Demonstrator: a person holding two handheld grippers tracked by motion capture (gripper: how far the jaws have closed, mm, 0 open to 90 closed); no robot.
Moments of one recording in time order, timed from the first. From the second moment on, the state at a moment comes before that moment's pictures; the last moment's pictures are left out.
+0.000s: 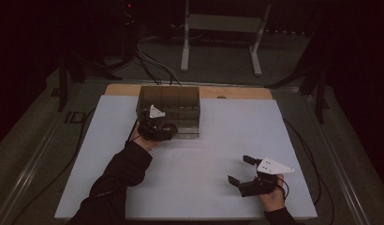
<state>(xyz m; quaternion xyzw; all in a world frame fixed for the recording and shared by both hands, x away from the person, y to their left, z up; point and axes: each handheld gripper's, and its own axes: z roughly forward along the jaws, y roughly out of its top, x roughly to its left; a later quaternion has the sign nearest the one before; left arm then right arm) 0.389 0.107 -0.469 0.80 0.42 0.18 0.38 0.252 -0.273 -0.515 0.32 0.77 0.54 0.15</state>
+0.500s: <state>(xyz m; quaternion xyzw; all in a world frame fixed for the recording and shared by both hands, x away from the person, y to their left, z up) 0.379 0.113 -0.461 0.81 0.40 0.13 0.41 0.251 -0.273 -0.515 0.32 0.77 0.54 0.15</state>
